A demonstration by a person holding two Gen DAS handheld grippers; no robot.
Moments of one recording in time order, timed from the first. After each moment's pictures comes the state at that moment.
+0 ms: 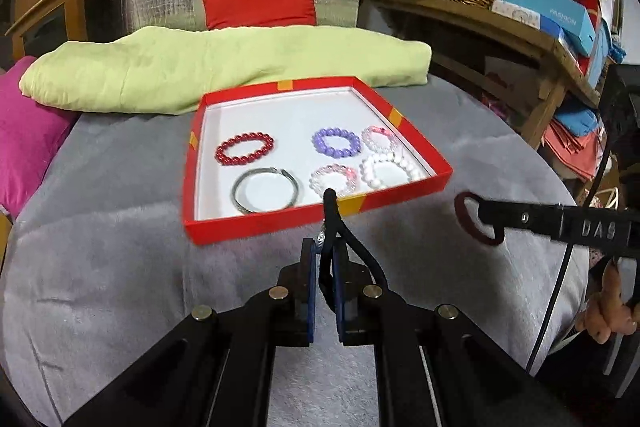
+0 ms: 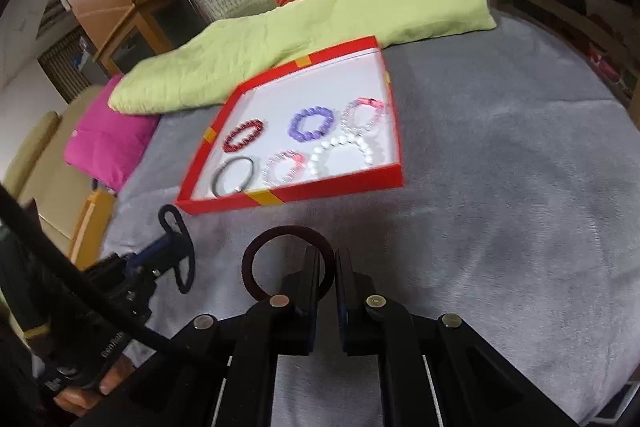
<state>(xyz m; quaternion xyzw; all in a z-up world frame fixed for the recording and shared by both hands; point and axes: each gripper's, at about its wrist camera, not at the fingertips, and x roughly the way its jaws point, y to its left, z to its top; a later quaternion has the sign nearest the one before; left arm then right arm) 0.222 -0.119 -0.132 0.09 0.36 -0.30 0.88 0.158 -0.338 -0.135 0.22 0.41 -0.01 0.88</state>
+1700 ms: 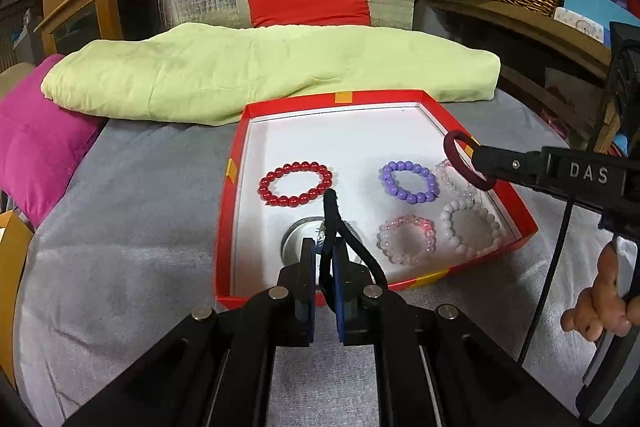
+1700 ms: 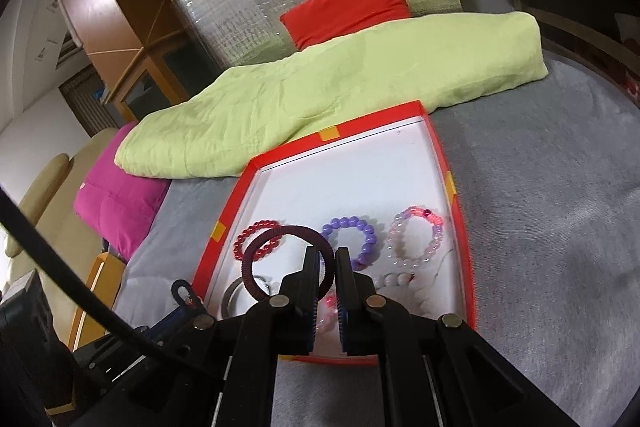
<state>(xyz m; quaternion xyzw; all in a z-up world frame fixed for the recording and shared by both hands) 0.286 -0.142 -0.138 0.09 0.36 -0.22 0.90 0.268 -0.352 -0.133 0.24 0.34 0.00 0.91</state>
